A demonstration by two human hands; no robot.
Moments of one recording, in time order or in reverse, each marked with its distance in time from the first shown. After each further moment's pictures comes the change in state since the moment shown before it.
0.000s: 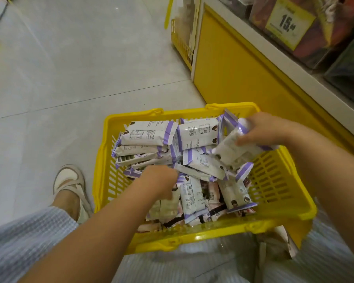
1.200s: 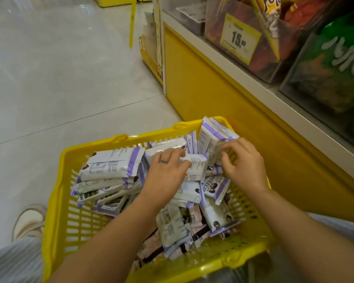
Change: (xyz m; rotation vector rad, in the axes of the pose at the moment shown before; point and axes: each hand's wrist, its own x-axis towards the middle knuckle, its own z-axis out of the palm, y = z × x) left_hand 0.074 0.043 -0.031 0.051 0.920 0.163; right_hand 0.008 0.059 0.087 0.242 0.901 -0.199
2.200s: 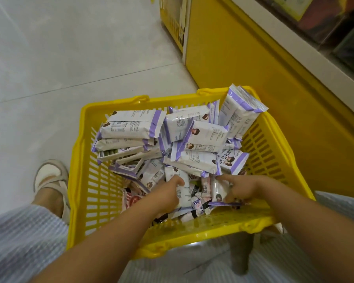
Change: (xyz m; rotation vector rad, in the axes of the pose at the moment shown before) left_hand -0.102 0.006 0.046 -0.648 -0.942 -0.629; right_hand -0.056 0.005 0.042 -0.060 -1.515 0.547
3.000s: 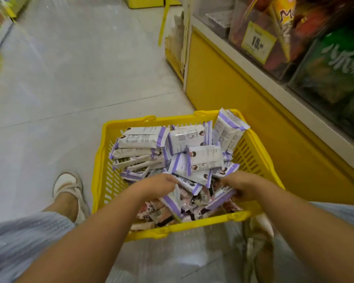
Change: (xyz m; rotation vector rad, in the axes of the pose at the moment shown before) left_hand -0.073 0.020 -0.065 -0.133 -0.030 0.033; right_hand -0.064 -0.030 0.001 0.587 0.329 0.113
